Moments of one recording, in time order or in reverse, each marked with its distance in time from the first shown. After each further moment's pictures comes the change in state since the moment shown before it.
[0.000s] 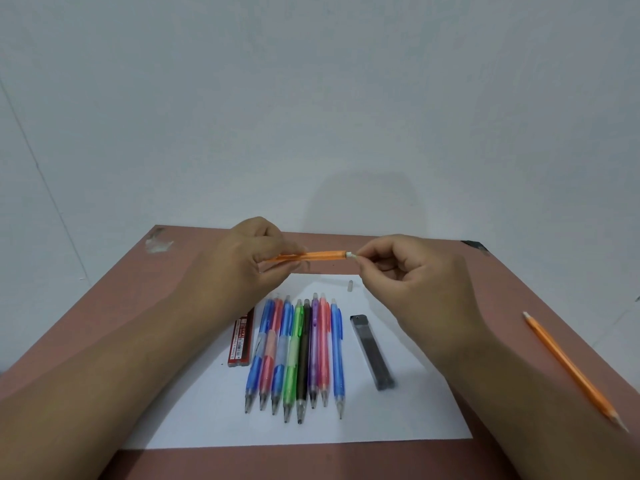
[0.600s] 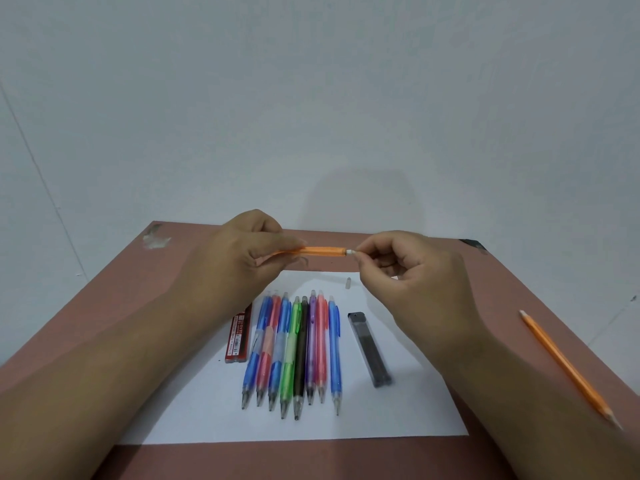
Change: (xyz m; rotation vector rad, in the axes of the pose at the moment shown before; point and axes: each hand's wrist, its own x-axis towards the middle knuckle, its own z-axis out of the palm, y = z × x) left_hand -0.001 0.001 0.000 0.000 0.080 0.069; right_hand 0.000 0.000 0.000 0.005 0.000 -0.022
